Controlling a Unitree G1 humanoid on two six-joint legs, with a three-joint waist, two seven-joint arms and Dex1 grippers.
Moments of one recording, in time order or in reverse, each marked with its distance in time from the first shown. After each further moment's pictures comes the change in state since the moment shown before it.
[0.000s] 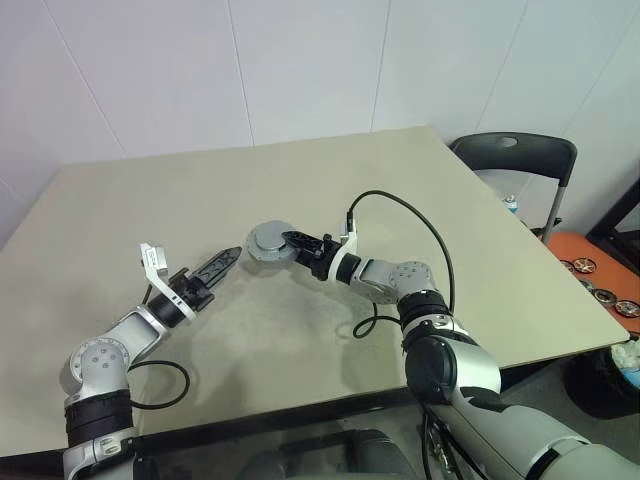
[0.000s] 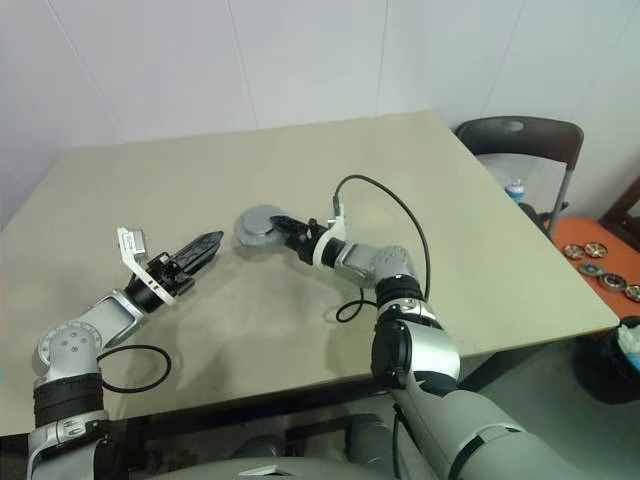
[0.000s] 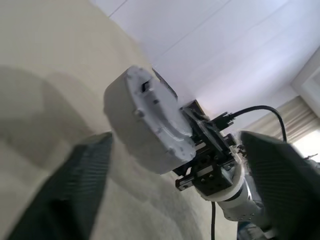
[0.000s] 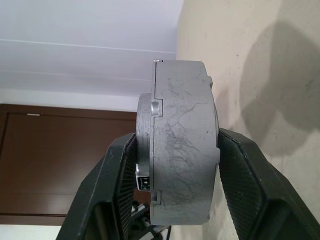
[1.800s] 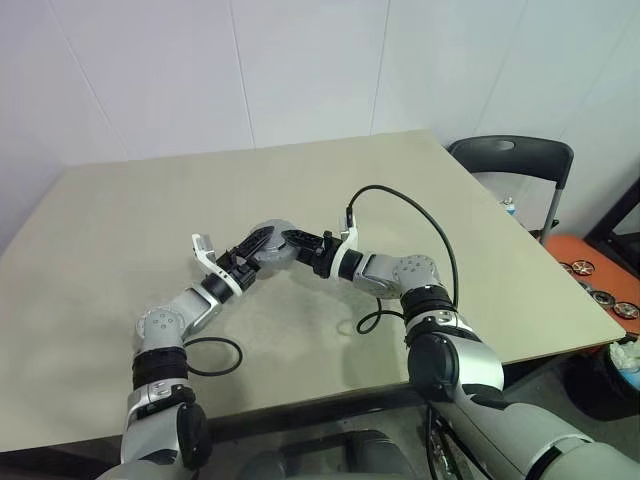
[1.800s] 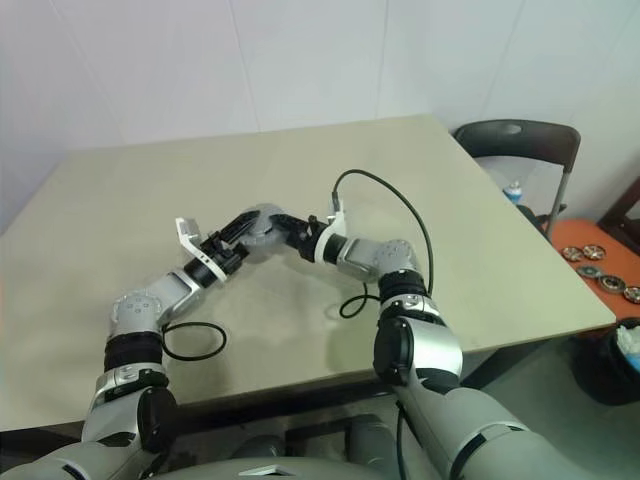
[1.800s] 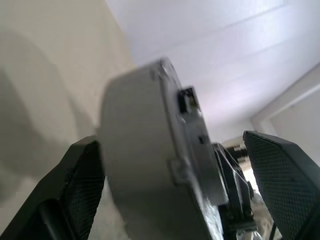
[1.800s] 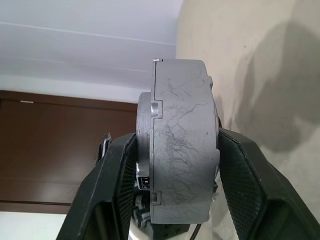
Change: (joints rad) left arm -0.274 -0.176 0.040 0.367 0.027 -0.030 0.077; right arm -0.015 -0.011 0.017 -0.028 0.000 0.053 -0.017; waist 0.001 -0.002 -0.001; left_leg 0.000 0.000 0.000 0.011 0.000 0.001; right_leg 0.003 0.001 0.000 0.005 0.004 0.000
